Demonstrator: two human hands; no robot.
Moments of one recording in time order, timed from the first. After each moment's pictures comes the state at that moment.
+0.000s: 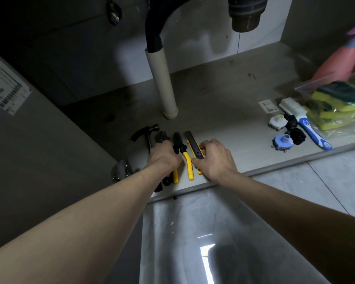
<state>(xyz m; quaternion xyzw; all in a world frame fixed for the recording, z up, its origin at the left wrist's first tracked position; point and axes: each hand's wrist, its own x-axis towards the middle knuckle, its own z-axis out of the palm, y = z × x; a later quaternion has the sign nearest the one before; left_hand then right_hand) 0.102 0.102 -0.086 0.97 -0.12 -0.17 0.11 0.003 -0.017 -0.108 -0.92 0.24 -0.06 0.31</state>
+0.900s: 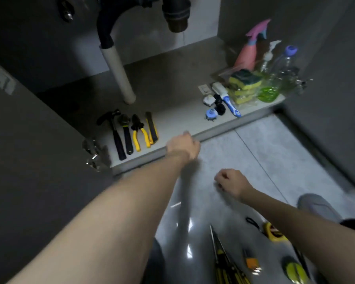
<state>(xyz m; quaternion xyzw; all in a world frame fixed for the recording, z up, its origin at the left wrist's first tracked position) -0.087 0.017 -0.049 0.93 -0.32 -0.19 0.02 -0.271 -0.059 -0.107 -0.83 0.37 0.10 0.42</state>
